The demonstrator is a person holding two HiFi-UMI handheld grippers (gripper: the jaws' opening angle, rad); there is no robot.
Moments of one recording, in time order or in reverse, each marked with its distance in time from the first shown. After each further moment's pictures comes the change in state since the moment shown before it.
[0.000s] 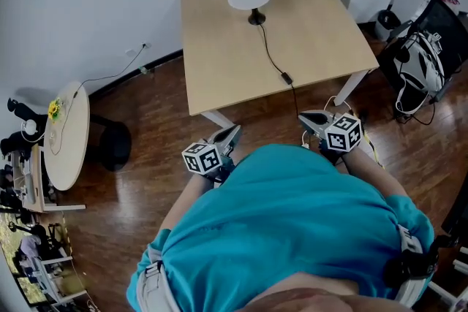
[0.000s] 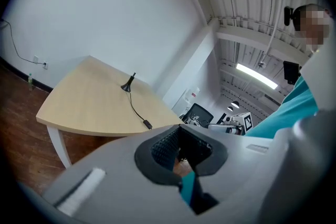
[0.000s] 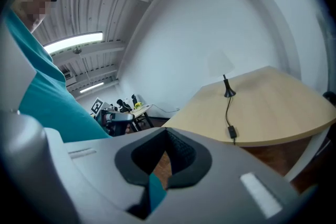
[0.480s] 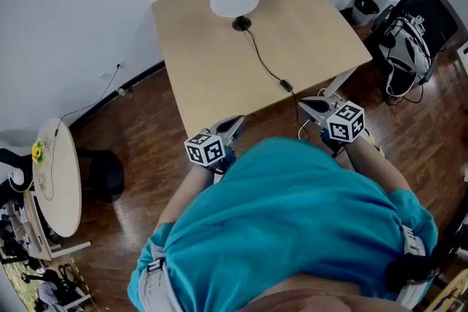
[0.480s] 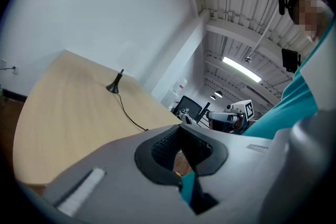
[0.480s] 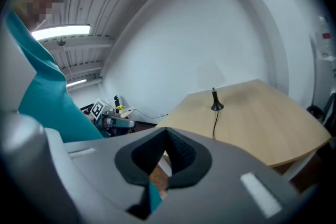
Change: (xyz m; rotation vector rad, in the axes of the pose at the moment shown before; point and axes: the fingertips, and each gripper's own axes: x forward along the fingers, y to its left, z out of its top) left arm 0.051 0.081 0.110 0.036 0.142 -0.188; right arm 0.087 -0.026 0.114 0.003 -0.023 -0.200
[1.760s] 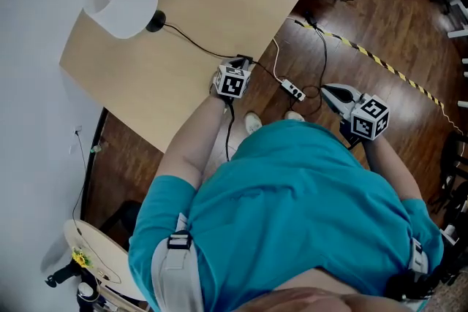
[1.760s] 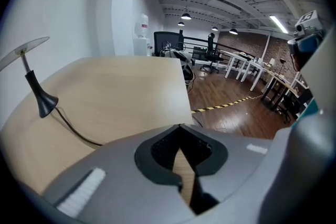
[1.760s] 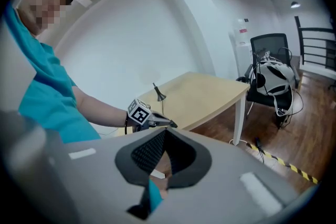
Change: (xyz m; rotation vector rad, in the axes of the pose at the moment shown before) left arm 0.366 0.132 -0.058 0.589 0.853 -0.073; right arm -0.099 -0.154 0.013 0.454 -0.123 -0.592
